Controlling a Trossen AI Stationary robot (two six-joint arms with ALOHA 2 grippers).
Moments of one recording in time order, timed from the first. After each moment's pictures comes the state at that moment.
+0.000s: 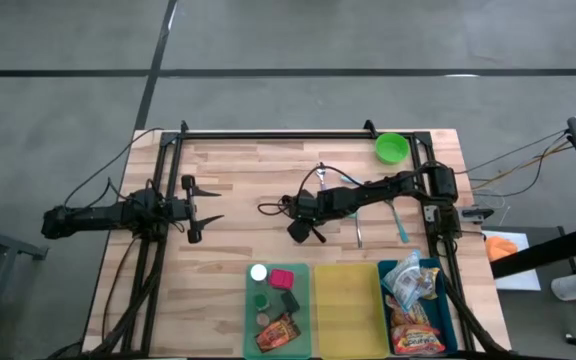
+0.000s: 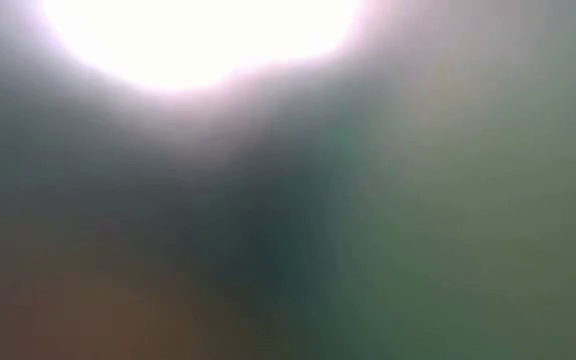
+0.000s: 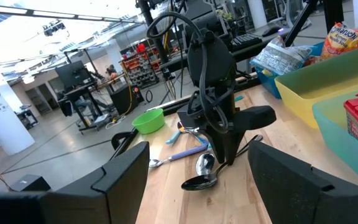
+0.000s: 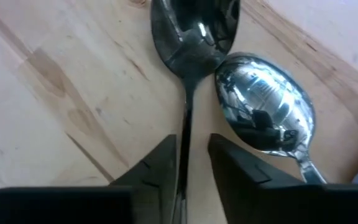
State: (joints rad) left arm 0.05 0.04 0.00 0.03 -0.07 0.39; right arm -0.03 2.01 1.25 -0.46 0.17 0.75
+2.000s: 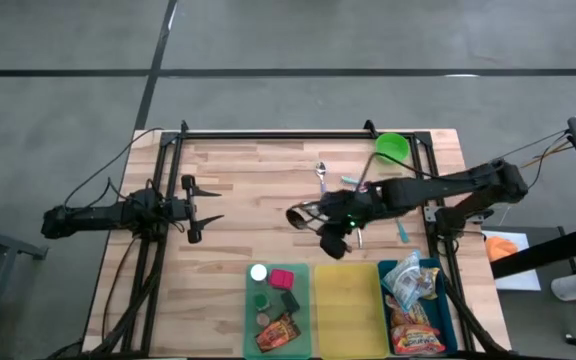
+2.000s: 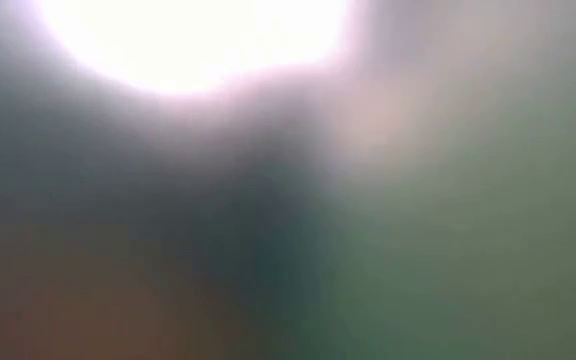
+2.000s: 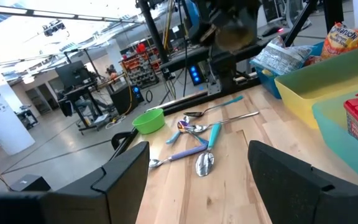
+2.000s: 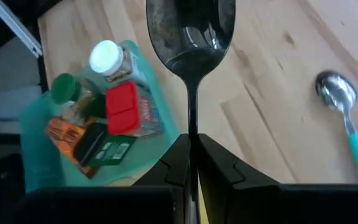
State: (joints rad) left arm 0.05 0.04 0.00 0.03 -0.07 0.39; right arm 0.14 1.48 1.27 -0.66 -0.01 0.66
